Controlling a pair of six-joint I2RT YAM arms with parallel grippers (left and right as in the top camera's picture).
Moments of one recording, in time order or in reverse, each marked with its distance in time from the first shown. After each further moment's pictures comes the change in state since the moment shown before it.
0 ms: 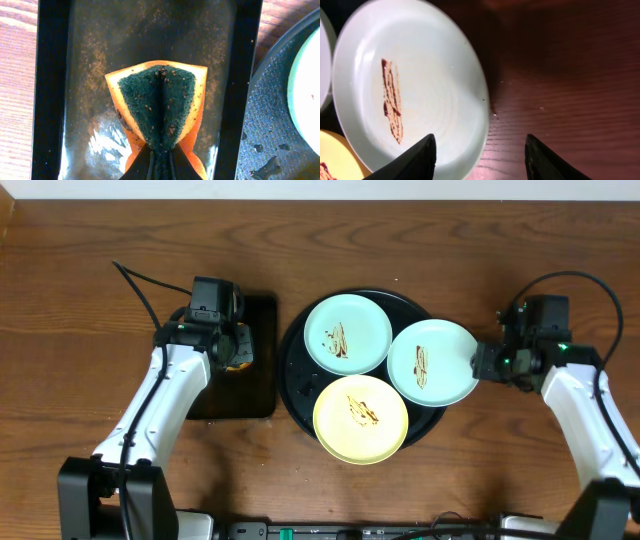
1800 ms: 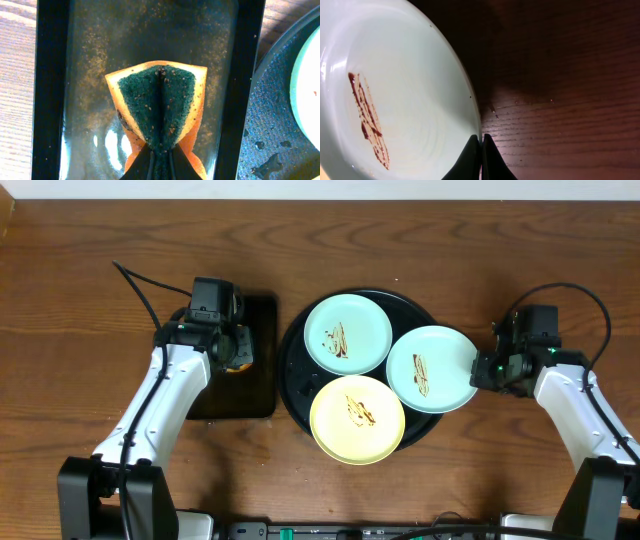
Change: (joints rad) left arm 0.000 0.000 0.000 -0.014 0.000 -0.003; right arm -0.004 0.034 -0.073 0.067 0.010 0.048
